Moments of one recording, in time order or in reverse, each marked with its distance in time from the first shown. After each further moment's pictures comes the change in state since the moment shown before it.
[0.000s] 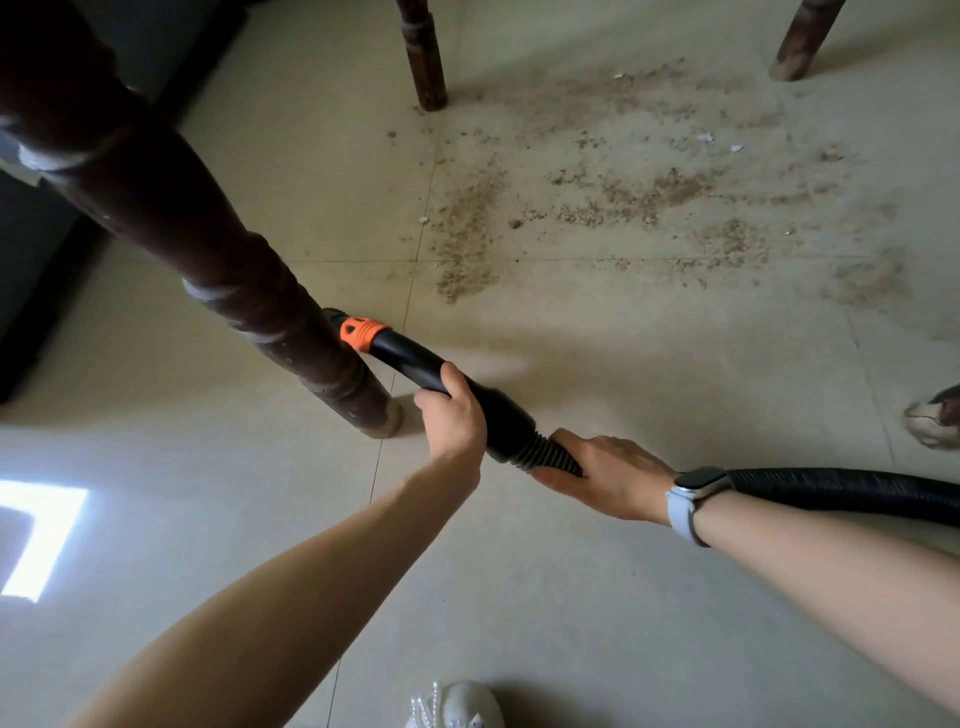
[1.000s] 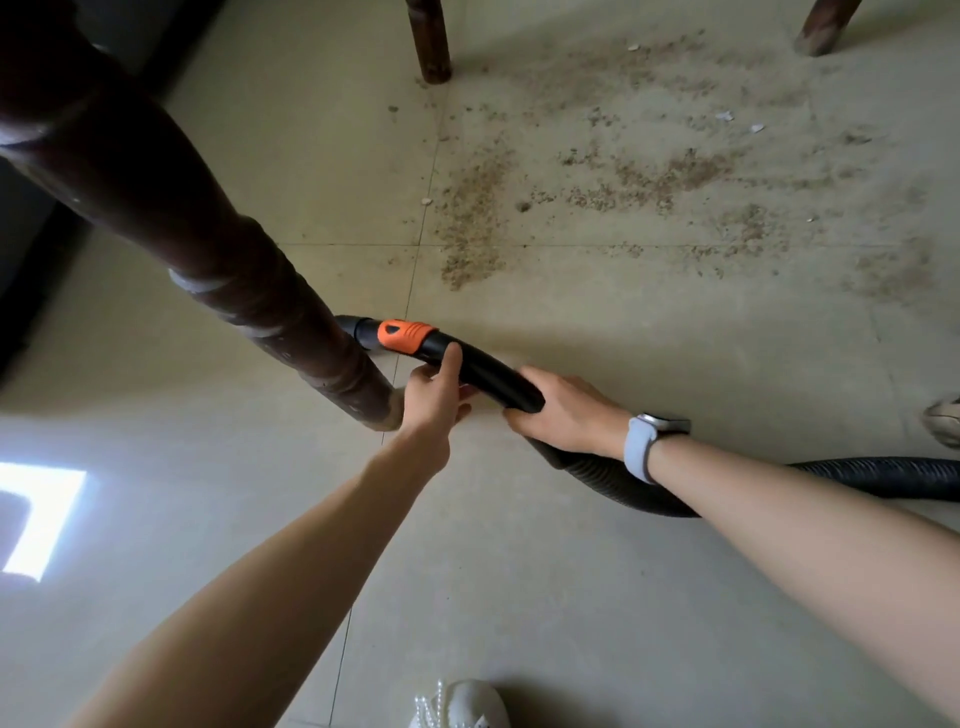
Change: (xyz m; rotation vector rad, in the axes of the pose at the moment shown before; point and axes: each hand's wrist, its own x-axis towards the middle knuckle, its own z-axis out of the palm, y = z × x) left_hand 0.030 0.012 -0.024 -0.047 -0.234 -0.038; right_hand 0.056 -0.032 -0.022 0.286 0.141 0.009
